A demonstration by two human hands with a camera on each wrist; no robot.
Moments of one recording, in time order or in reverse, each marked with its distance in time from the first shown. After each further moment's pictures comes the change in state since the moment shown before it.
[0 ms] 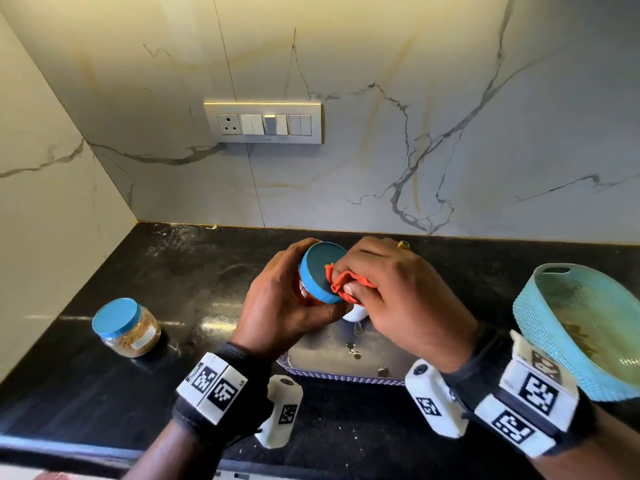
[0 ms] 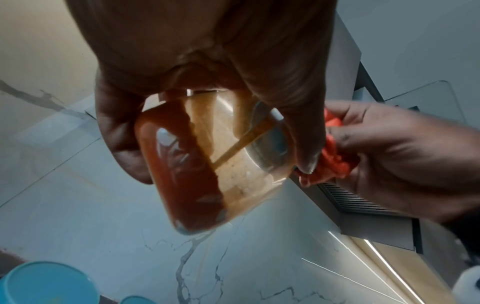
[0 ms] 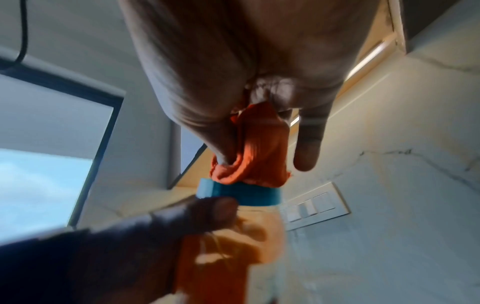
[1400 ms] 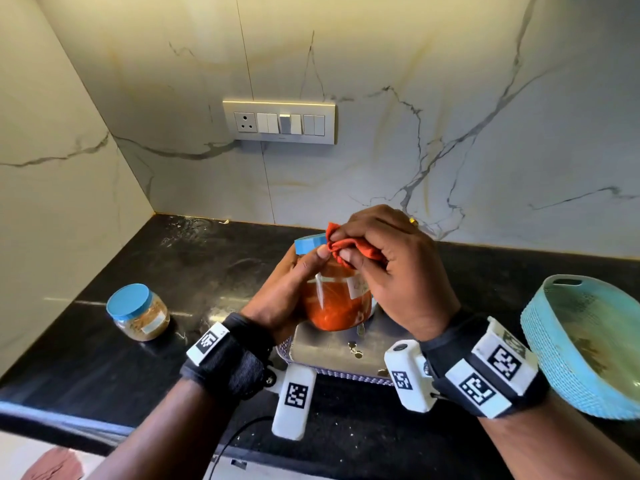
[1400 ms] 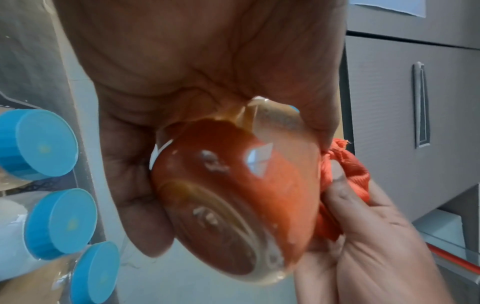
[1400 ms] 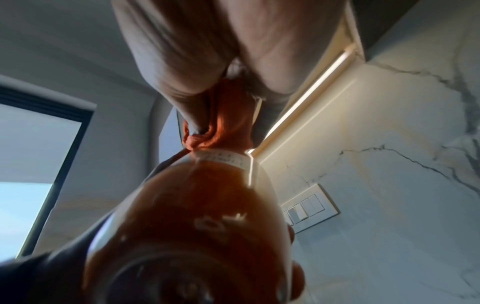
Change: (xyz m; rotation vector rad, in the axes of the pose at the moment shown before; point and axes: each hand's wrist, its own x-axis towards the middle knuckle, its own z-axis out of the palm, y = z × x) left_hand 0.011 0.004 0.011 -1.009 -0.162 -0.484; right_hand 0.017 0.007 -0.001 0.161 0.314 -0.152
